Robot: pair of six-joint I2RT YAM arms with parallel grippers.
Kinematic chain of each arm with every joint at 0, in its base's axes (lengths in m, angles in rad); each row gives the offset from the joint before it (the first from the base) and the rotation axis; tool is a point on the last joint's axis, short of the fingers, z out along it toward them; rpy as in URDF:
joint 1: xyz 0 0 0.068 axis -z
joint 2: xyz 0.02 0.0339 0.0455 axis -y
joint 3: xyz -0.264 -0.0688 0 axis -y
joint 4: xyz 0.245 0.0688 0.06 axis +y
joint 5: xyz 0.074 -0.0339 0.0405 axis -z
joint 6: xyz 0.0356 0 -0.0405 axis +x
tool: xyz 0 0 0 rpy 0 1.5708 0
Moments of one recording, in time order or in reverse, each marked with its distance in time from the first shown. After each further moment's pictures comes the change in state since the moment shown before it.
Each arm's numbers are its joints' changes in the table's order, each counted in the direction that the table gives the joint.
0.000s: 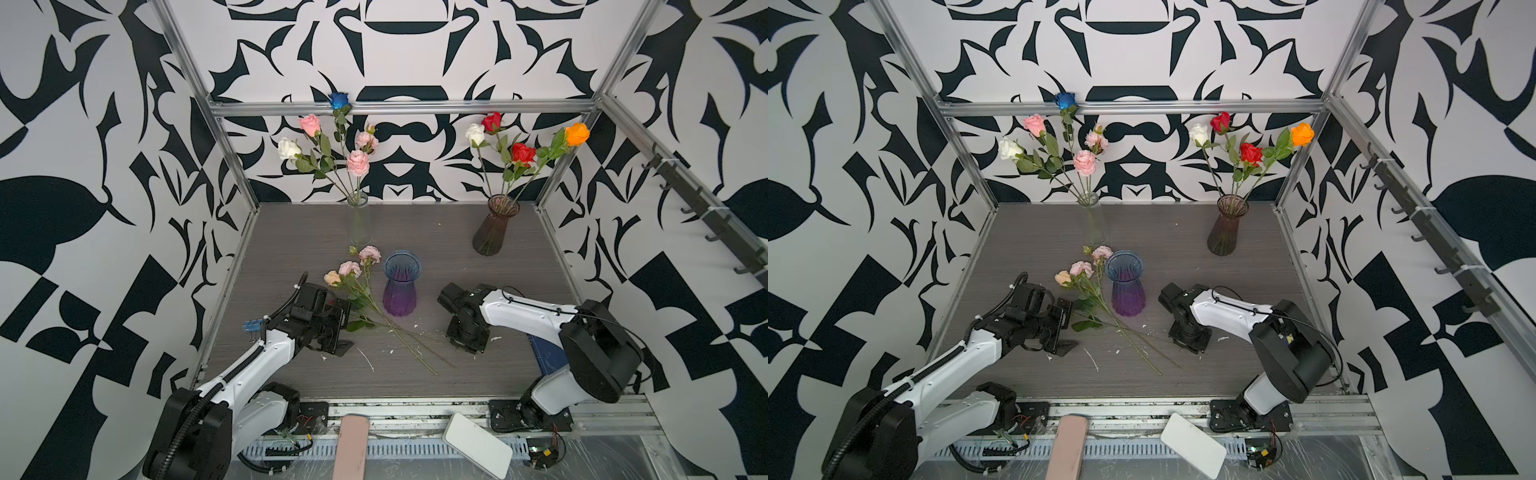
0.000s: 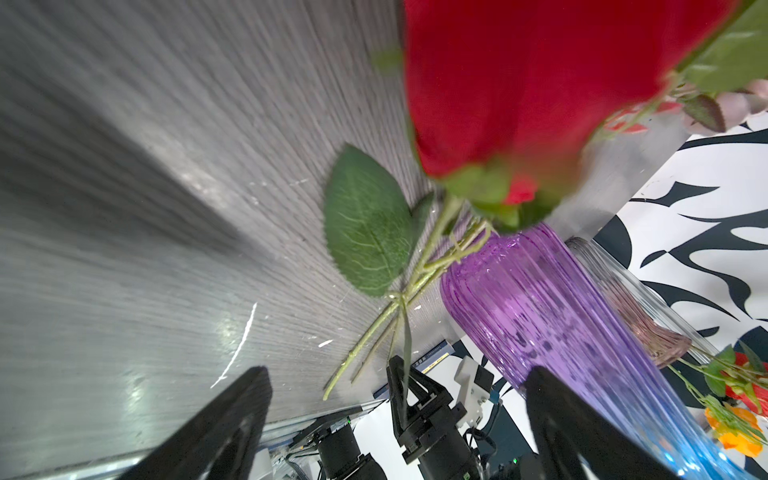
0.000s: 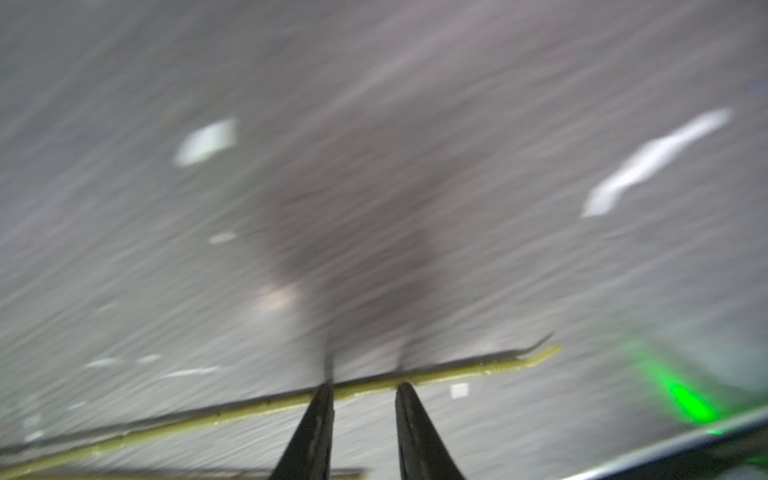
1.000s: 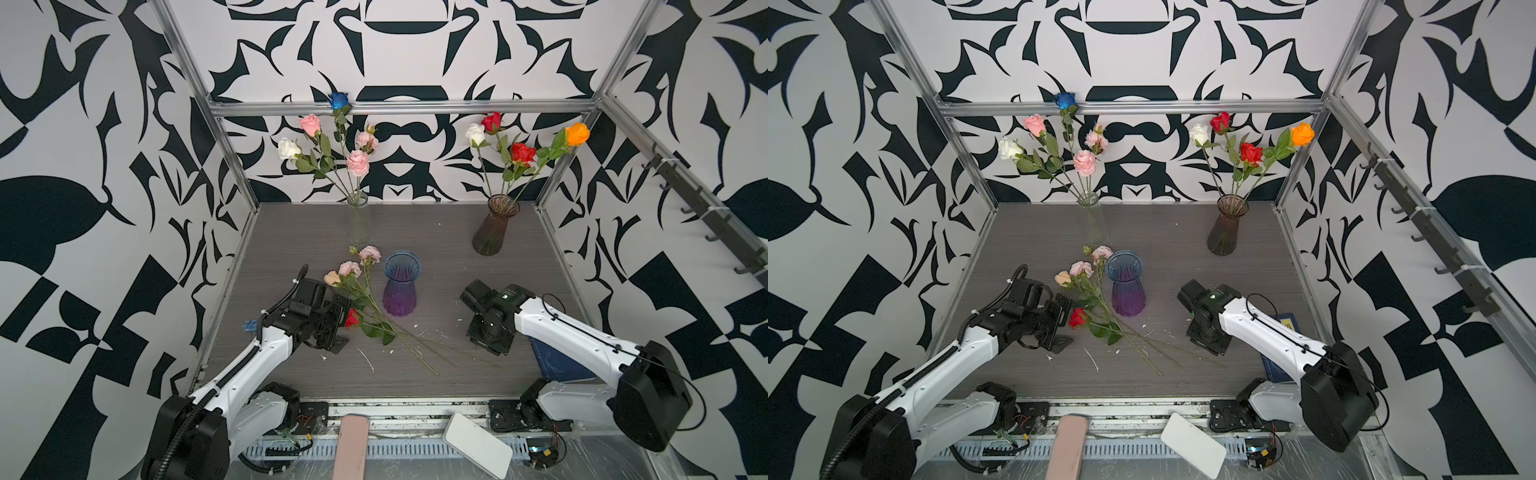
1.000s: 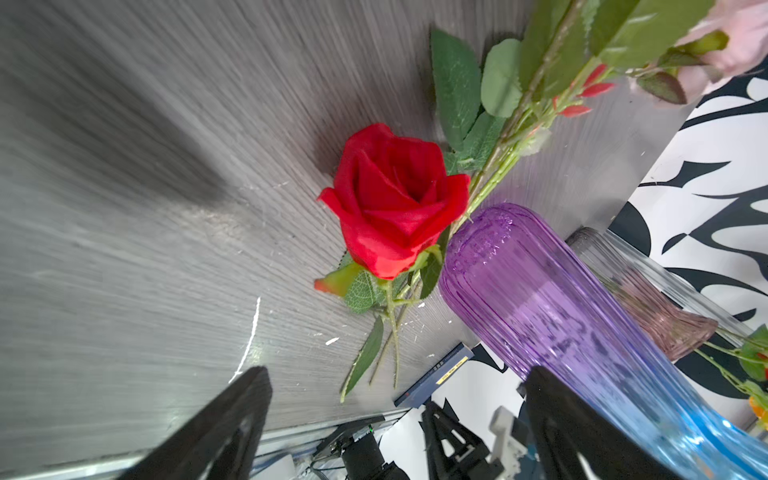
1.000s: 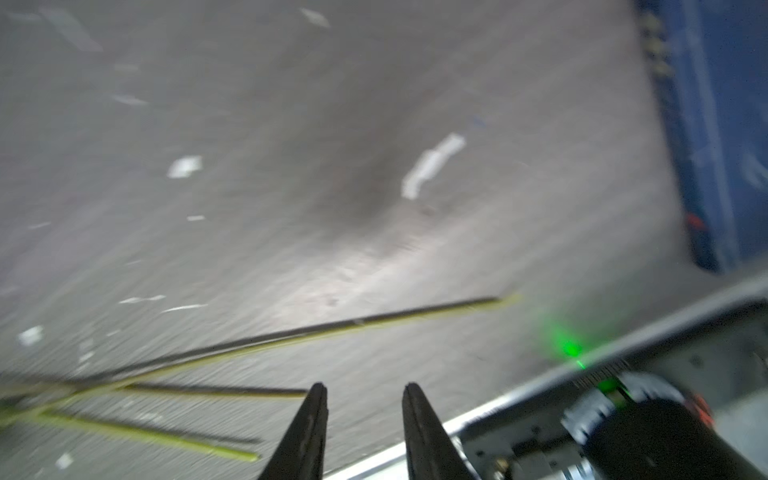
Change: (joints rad) left arm 0.000 0.018 0.078 0.122 -0.041 0.106; right arm 0.096 0.306 -0.050 0.269 0.084 0.025
